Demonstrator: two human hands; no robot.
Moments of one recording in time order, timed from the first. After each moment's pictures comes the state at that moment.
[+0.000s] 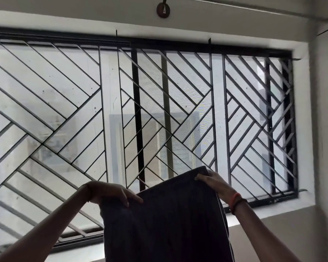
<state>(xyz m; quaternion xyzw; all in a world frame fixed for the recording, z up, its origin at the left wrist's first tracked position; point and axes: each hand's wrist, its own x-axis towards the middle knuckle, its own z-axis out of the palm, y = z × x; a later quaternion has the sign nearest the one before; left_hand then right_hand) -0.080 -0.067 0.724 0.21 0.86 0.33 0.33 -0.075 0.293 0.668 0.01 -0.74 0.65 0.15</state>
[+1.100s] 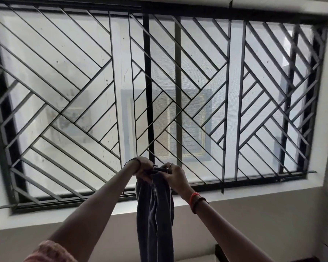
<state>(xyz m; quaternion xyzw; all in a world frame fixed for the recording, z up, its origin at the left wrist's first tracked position) -0.077 0.006 0.683 0.03 0.94 0.29 0.16 -0.045 0.147 0.605 0.14 -0.80 0.55 0.20</state>
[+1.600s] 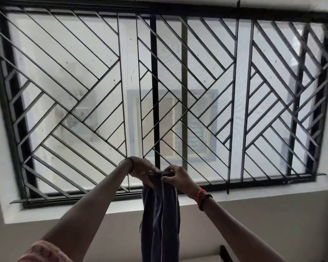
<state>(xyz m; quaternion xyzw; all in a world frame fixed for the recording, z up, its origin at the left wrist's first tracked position) -0.058 -0.021 0.681 0.10 0.91 0.32 0.26 -0.046 0.146 0.602 0.17 -0.84 0.50 0.13</state>
